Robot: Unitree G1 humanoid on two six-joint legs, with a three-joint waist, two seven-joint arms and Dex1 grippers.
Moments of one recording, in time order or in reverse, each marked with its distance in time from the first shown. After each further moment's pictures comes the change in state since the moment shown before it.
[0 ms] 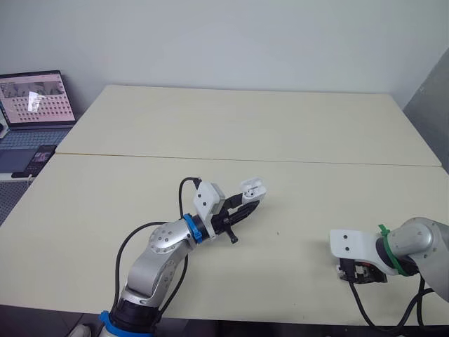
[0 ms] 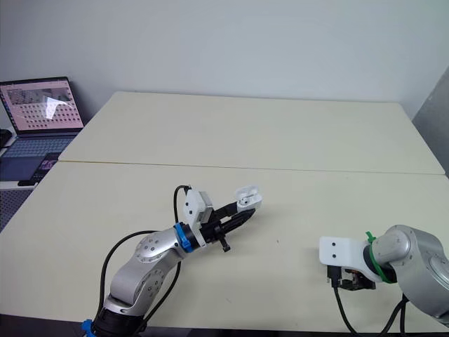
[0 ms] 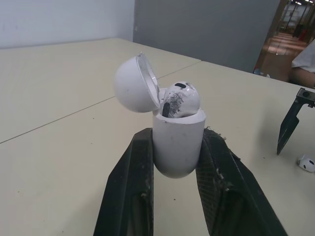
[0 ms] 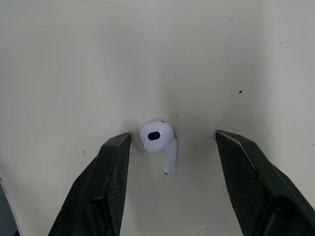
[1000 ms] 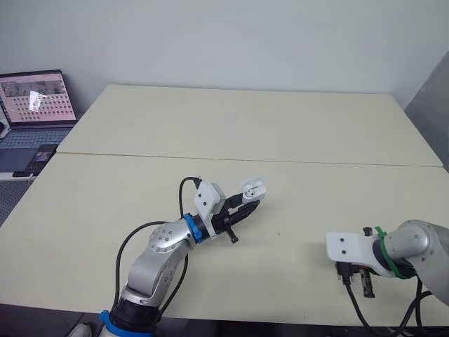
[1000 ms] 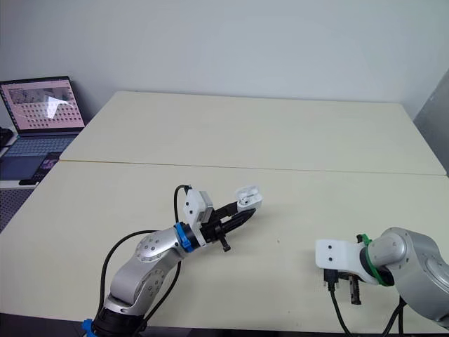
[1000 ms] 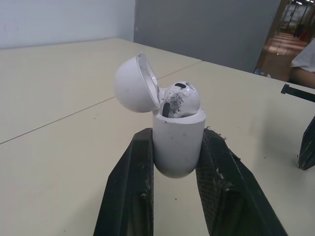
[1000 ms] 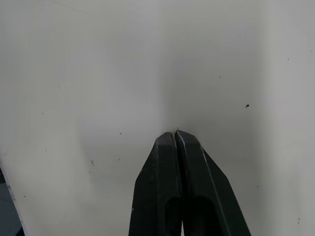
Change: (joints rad) left arm -0.005 0.000 -0.002 0.001 0.000 0.000 0.000; right arm -0.002 -0.021 0.005 -0.039 0.045 0.036 -0.040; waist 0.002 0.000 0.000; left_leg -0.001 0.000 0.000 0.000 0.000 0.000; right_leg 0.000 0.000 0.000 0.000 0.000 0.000
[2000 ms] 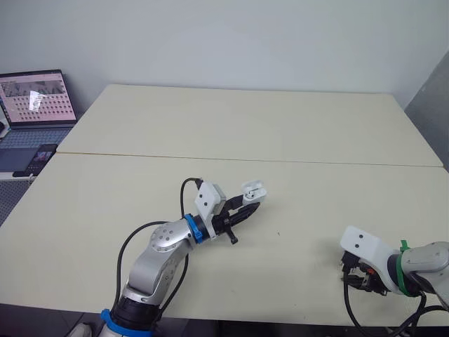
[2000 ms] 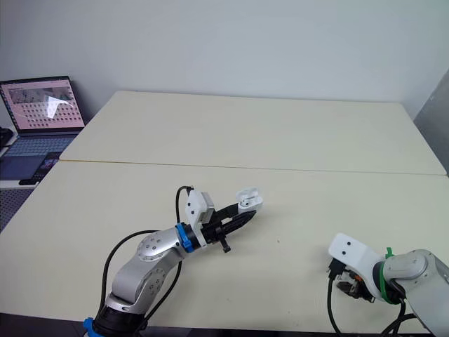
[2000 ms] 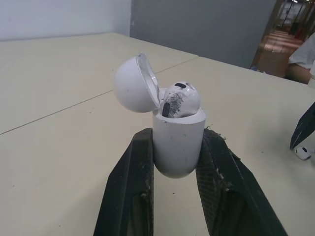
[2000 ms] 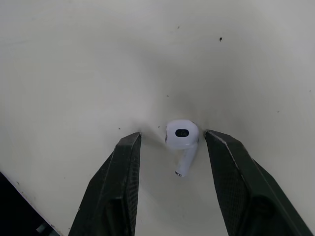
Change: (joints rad) left arm -0.010 0.000 -0.003 0.030 0.001 -0.001 -0.024; right arm 0.159 0.142 -0.266 -0.160 0.271 0.504 -0.324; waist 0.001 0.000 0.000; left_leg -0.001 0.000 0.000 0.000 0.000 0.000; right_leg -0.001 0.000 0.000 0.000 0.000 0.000
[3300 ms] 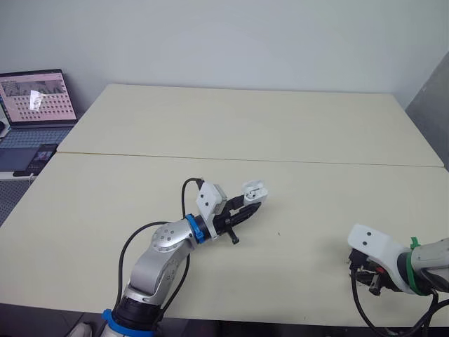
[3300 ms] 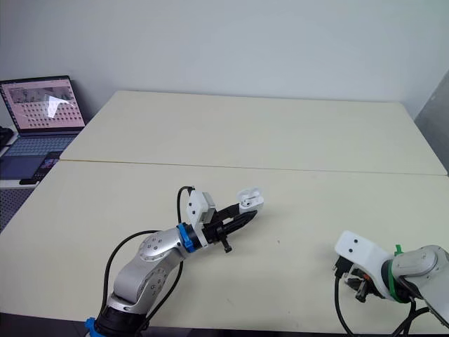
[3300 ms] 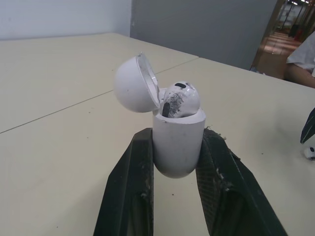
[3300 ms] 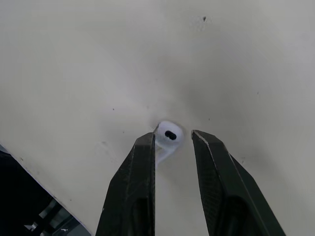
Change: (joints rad) left arm 0.003 -0.010 -0.003 0.000 0.003 0.002 0.003; right arm 0.022 -0.112 -0.089 -0.012 0.199 0.035 -0.087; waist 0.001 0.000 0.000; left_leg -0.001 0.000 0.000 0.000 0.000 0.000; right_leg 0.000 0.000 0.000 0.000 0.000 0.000
